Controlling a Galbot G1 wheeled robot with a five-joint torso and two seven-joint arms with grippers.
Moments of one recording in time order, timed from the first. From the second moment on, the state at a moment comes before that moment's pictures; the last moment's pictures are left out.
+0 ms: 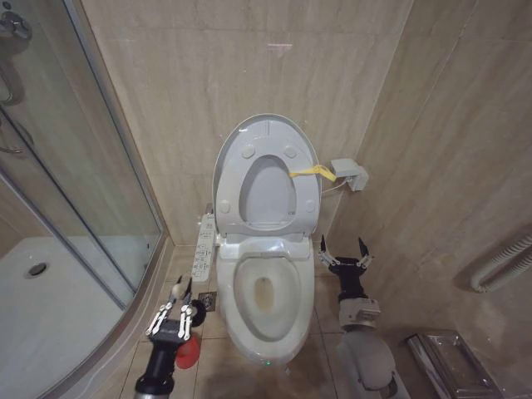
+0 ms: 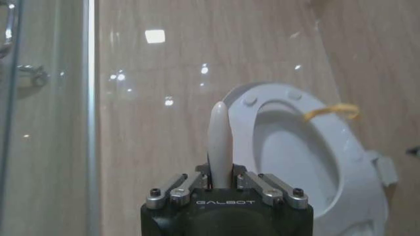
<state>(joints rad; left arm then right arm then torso) 1.74 -1.41 -0.51 -2.05 0.08 -0.67 -0.05 -1.34 1.47 0.46 2.01 -0.01 0.06 0.28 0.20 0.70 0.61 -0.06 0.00</state>
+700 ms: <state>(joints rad) 1.48 -1.37 -0.49 -1.46 -0.05 -0.82 -0.08 -1.34 1.47 0.46 2.01 -0.01 0.06 0.28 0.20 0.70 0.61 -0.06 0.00</state>
